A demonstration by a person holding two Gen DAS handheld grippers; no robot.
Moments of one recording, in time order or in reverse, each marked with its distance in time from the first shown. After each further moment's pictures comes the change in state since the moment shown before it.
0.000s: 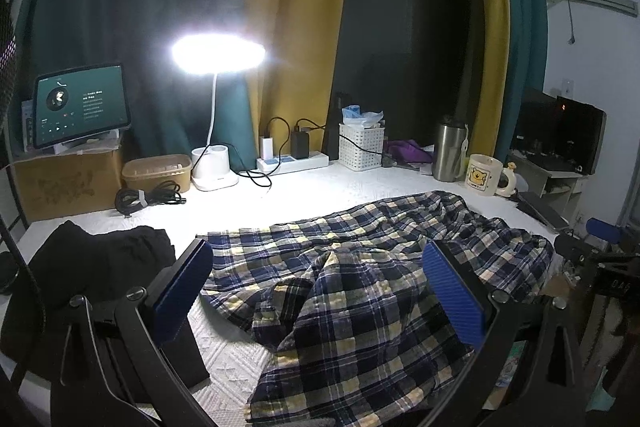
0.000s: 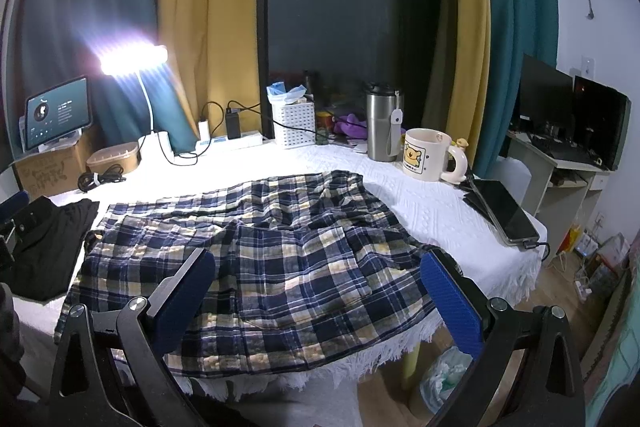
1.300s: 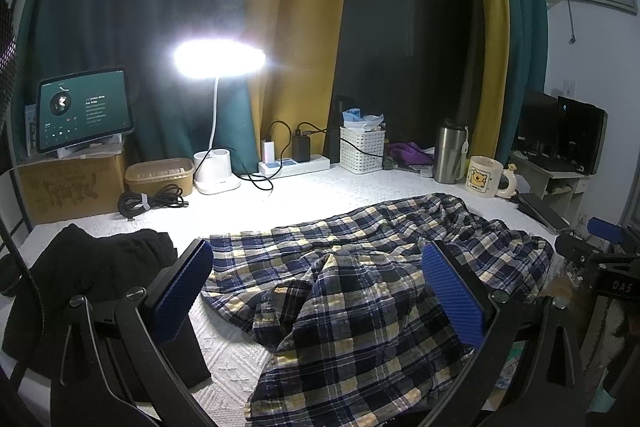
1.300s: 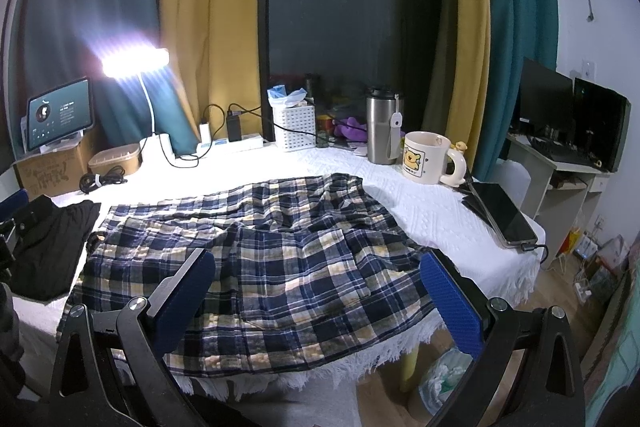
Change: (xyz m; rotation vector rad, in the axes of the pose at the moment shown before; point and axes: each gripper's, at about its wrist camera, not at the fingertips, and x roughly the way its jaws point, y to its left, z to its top) left arm -0.003 -0.001 0.003 0.006 -0.008 0.008; right arm -0.006 0.004 0.005 -0.002 -0.004 0.000
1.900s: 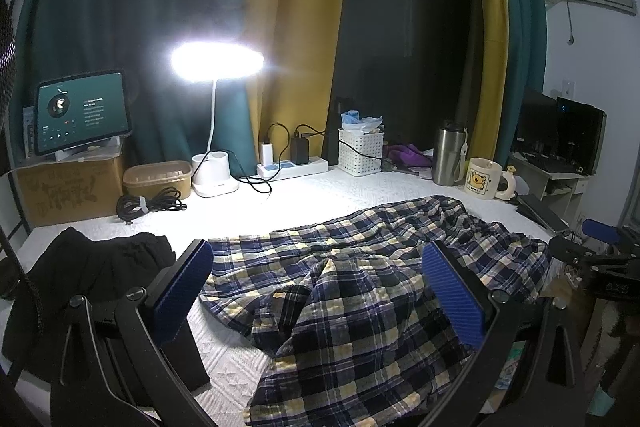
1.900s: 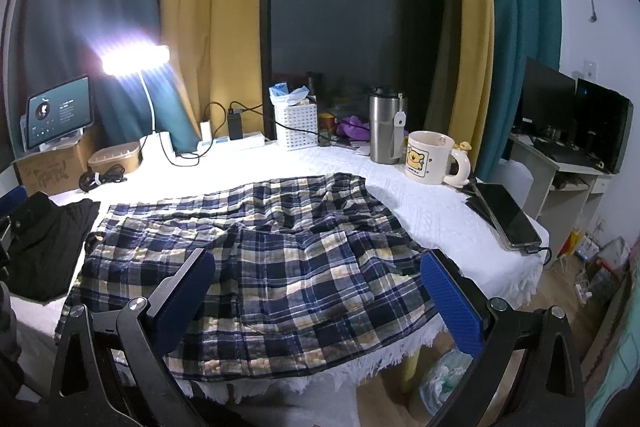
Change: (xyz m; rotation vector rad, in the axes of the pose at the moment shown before) left arm 0.003 -0.004 0.001 0.004 -0.007 -0.003; right arm 0.009 -0.003 -0.001 -0.003 0.003 0.007
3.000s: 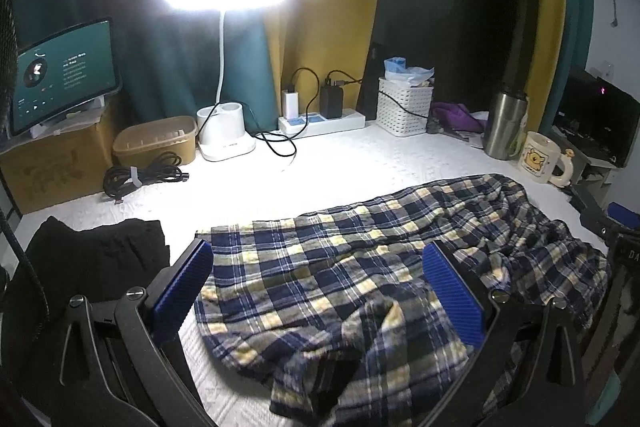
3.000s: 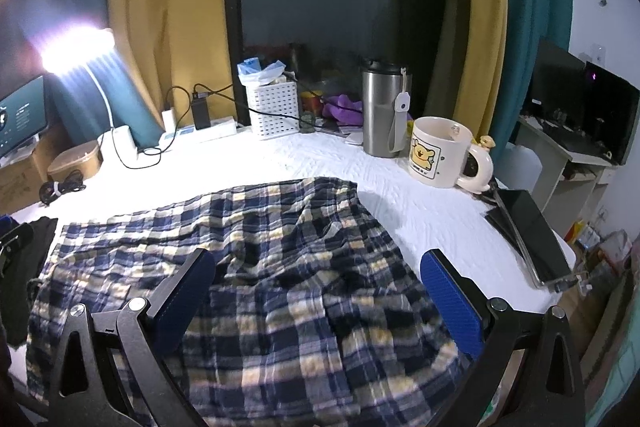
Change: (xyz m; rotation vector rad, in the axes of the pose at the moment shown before) left arm 0.112 0.030 0.020 -0.040 0.220 0.087; right arm 0.123 -0.029 0.045 0.017 0.114 -0.024
